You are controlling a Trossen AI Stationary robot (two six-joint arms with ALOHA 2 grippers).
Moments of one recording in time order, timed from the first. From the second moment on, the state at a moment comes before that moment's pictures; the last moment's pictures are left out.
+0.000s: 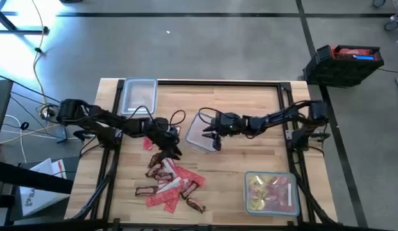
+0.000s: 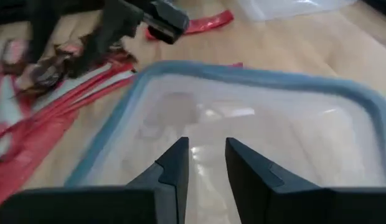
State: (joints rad) left arm 0.05 1.41 0.45 0.33 0.52 -0.29; right arm -0.09 1.66 0.77 0.39 -0.06 0.08
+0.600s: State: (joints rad) left arm 0.06 1.58 0.45 0.60 0.15 -0.13; right arm -0.03 1.58 0.77 0.07 0.02 0.22
